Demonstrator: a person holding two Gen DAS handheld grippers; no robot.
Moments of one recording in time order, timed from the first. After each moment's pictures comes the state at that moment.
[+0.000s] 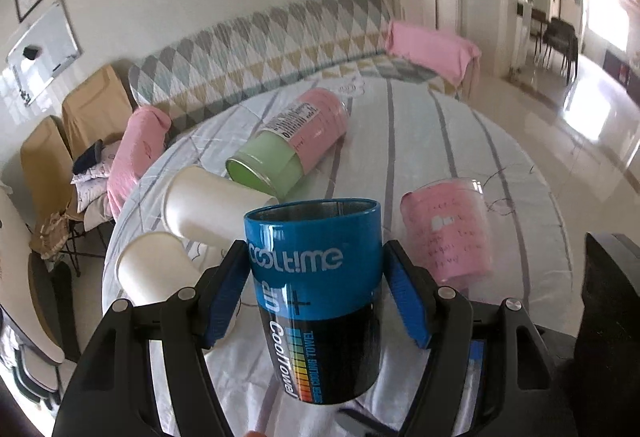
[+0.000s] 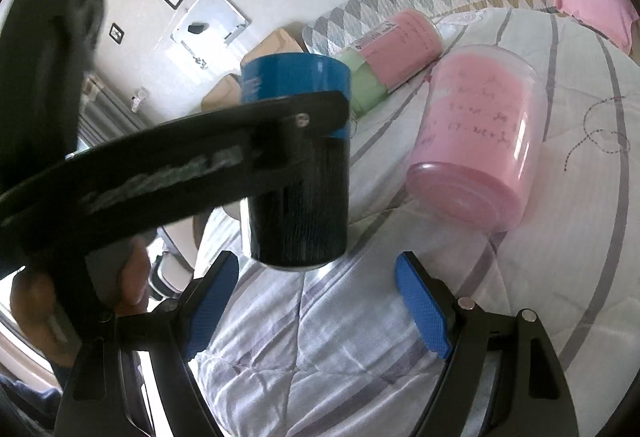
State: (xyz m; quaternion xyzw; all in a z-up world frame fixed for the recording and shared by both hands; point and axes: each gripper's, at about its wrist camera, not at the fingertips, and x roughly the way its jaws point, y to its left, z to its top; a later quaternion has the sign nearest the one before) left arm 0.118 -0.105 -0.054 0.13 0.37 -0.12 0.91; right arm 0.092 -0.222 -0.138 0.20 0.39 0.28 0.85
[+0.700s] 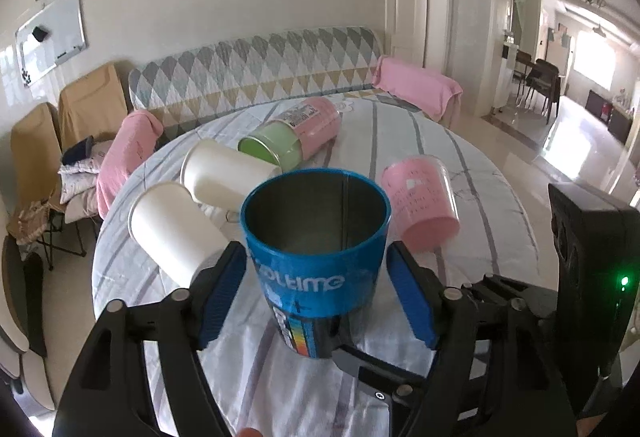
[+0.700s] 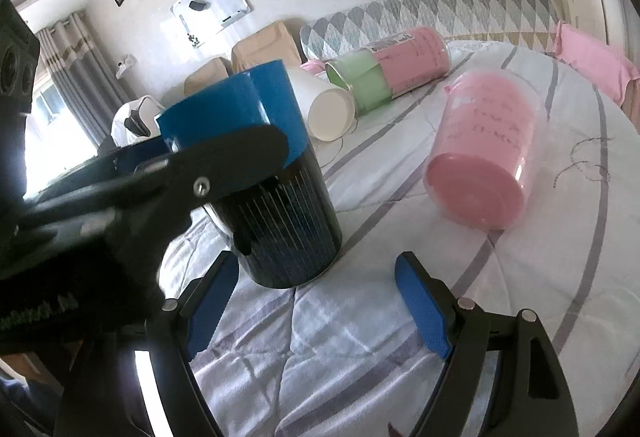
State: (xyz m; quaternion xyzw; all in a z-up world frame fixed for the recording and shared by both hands) left arm 0.059 -0.068 -0.060 0.07 0.33 -0.15 0.93; right arm 0.061 -0.197 -0.126 0.11 0.38 0.25 0.89
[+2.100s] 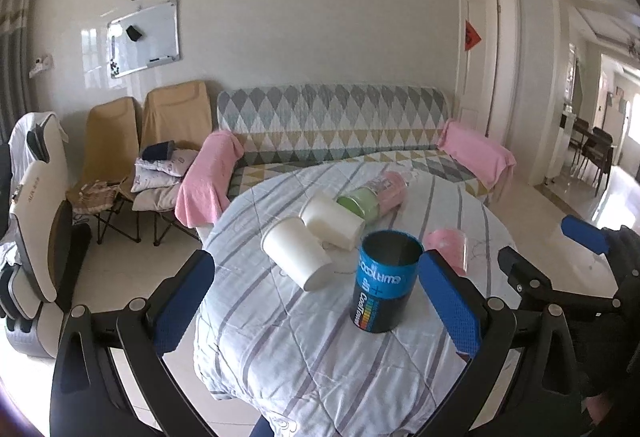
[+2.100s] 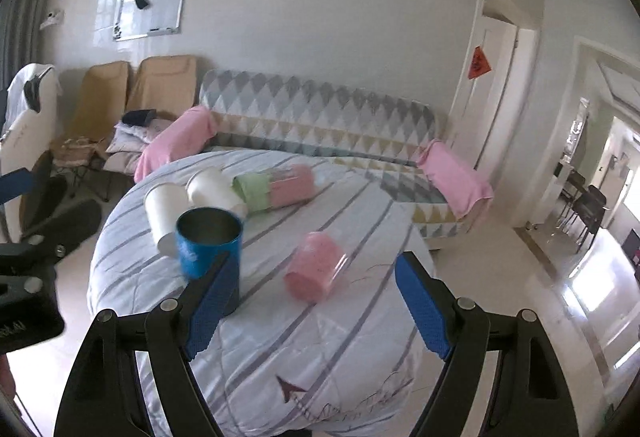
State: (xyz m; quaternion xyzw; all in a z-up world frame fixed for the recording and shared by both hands) left arm -0.030 -0.008 0.034 0.00 0.25 -0.02 0.97; right arm -0.022 -0.186 0.022 -0.09 0.28 -0.02 0.96
